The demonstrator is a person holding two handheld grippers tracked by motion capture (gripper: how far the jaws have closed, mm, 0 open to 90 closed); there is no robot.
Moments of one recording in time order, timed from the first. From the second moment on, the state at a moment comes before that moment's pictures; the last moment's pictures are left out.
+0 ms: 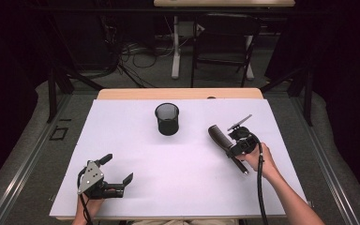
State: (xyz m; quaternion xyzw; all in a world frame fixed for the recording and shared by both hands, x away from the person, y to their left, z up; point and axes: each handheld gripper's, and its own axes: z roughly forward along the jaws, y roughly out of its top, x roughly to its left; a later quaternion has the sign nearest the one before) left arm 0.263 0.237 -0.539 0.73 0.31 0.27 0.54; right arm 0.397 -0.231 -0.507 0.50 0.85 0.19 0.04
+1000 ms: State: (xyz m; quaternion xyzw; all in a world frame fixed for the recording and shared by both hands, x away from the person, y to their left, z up) left arm 0.265 0.237 -0.539 0.73 0.31 0.27 0.54; right arm 0.367 -0.250 -0.484 0.45 0.80 0.37 0.13
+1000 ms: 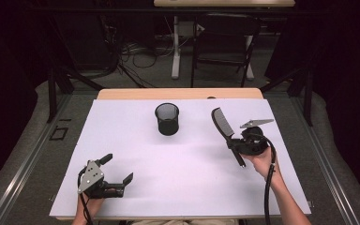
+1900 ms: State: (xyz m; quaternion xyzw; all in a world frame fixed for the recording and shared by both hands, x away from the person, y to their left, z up) left arm 0.265 0.237 -0.539 0.74 0.31 0.27 0.54; right arm 0.356 -0.248 -0.480 0.41 0.77 0.44 0.19
